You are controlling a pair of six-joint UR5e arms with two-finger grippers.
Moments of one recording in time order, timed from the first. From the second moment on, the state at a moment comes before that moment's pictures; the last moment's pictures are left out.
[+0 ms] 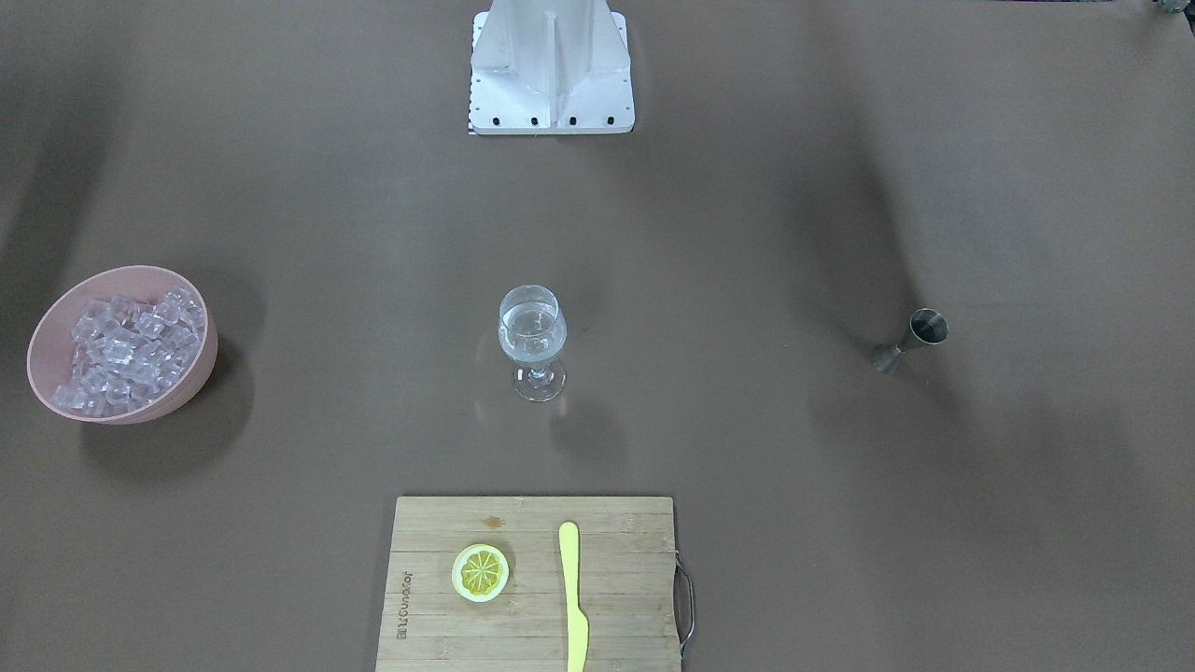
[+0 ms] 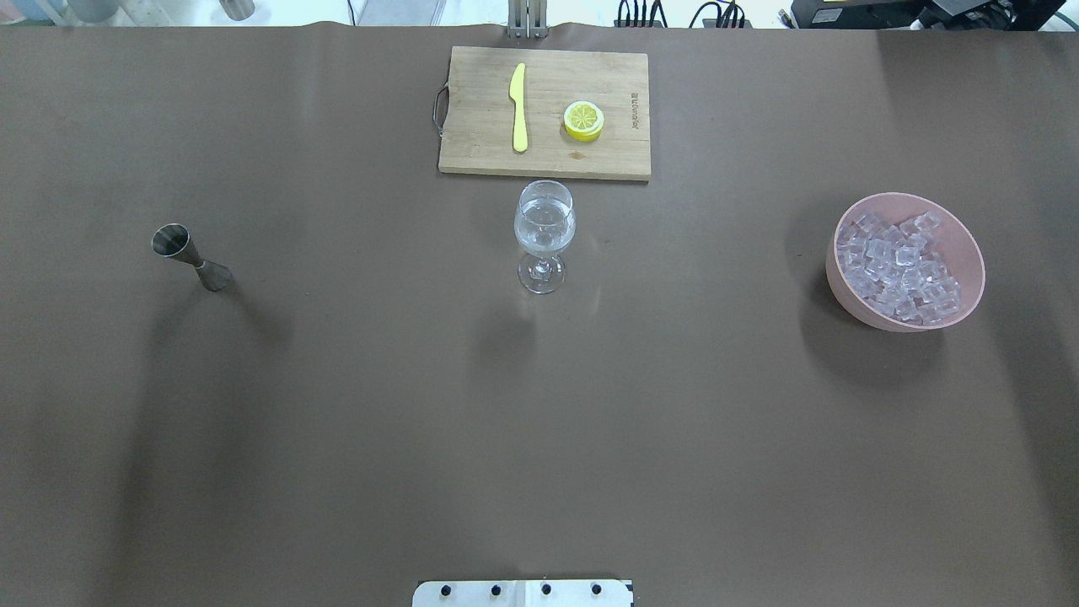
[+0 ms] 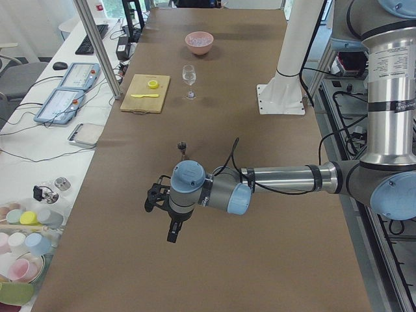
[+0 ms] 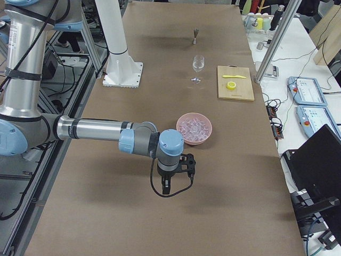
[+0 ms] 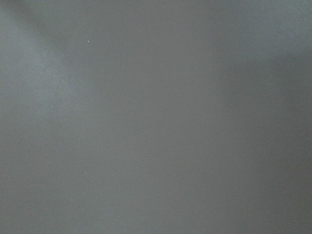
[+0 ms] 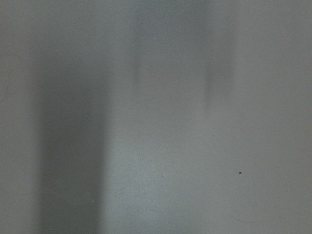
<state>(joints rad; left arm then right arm) -1.60 -1.46 -1.60 -1.91 -2.30 0.02 1.59 -1.79 1.77 -1.67 2.30 -0.17</state>
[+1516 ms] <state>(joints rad) -1.60 -1.48 -1.54 -2.05 -2.29 0.02 1.59 -1.75 1.82 -1.45 2.29 -0.17</state>
